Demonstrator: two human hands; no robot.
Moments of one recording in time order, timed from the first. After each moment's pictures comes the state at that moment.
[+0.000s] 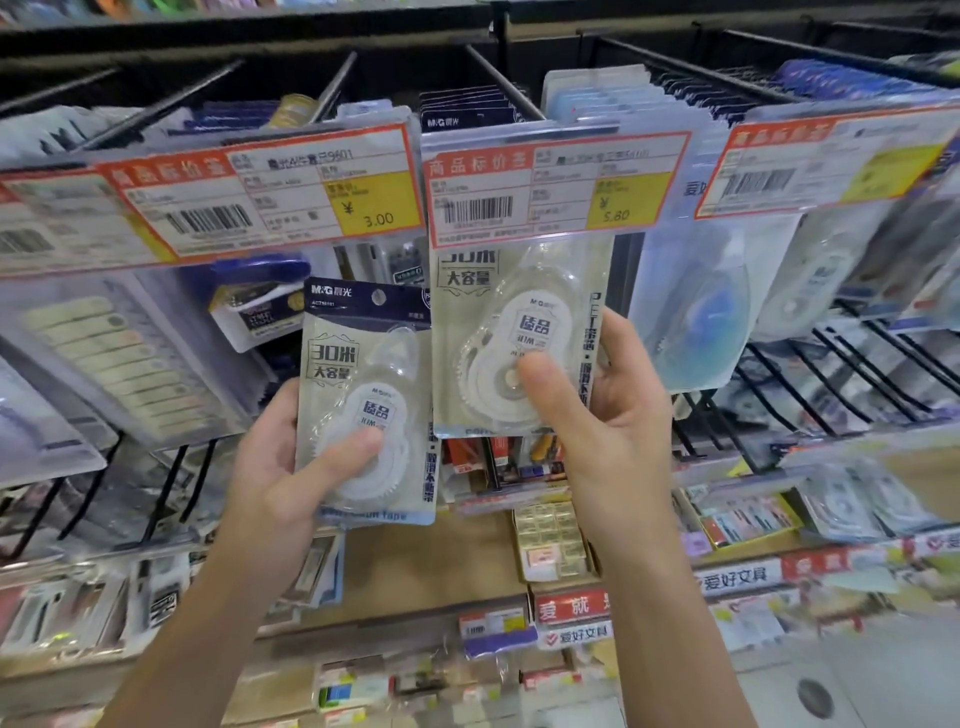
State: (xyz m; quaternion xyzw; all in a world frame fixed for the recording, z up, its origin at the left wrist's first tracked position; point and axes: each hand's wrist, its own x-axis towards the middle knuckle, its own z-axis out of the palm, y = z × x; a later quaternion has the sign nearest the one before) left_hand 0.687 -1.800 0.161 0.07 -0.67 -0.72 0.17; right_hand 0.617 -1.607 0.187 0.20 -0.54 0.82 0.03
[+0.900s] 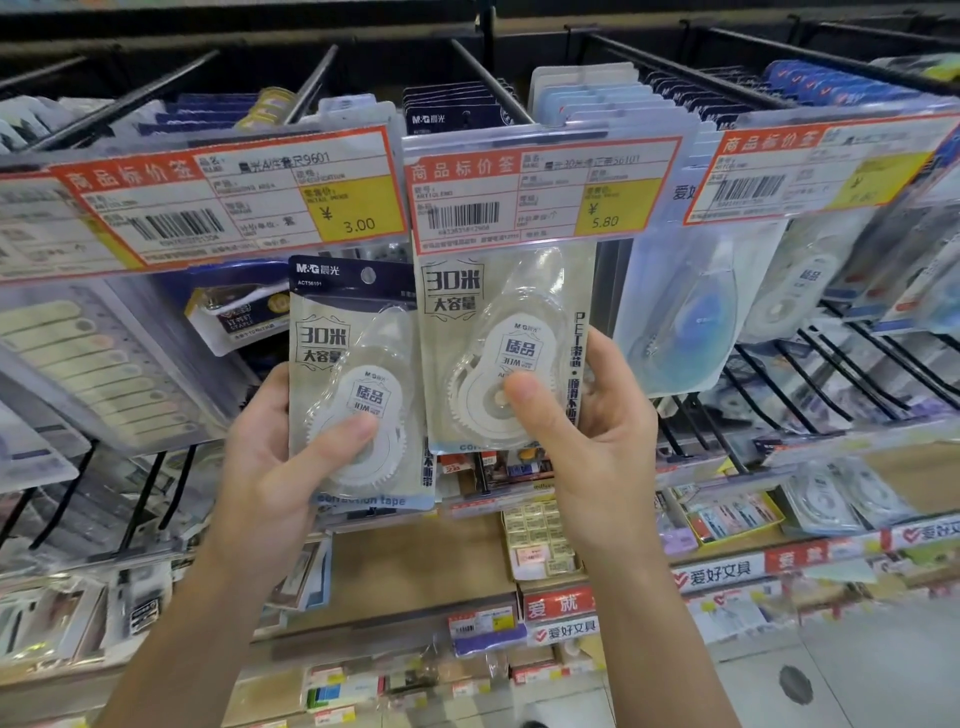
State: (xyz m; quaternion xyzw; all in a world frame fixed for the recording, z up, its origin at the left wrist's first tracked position) left_hand 0.671 -1.797 0.164 0.03 -0.65 -0.73 0.20; right_hand 0.615 -1.608 0.176 0.19 -0.55 0.81 0.04
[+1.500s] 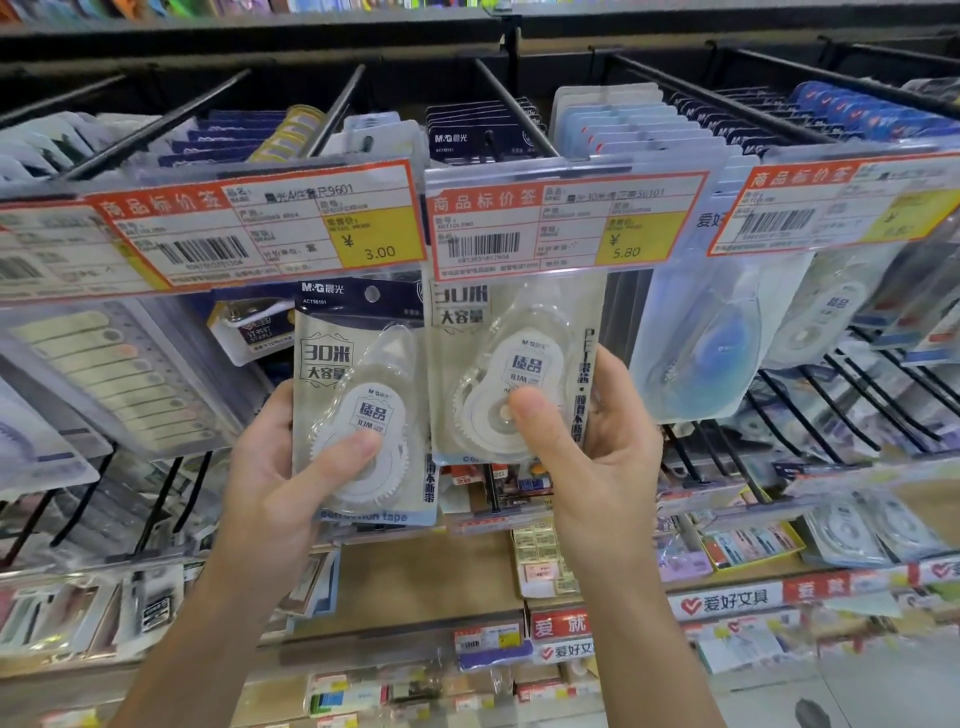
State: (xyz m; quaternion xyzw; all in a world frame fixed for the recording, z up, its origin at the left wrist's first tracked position) left_hand 0.673 -1.799 0.160 0.05 -0.65 -0.72 0.22; right_hand 0.612 -1.617 0.174 0.20 -0.54 0.81 0.05
